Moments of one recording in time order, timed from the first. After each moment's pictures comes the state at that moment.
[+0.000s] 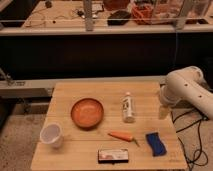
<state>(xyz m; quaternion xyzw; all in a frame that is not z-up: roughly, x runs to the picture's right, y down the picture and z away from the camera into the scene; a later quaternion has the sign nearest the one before) 0.292 0.101 0.738 -0.25 -0.01 0.04 0.97</state>
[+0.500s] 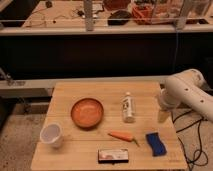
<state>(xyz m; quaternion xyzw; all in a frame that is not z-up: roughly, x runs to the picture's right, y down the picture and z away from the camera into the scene) 0.284 0.119 0.719 -0.25 0.00 0.04 0.97</state>
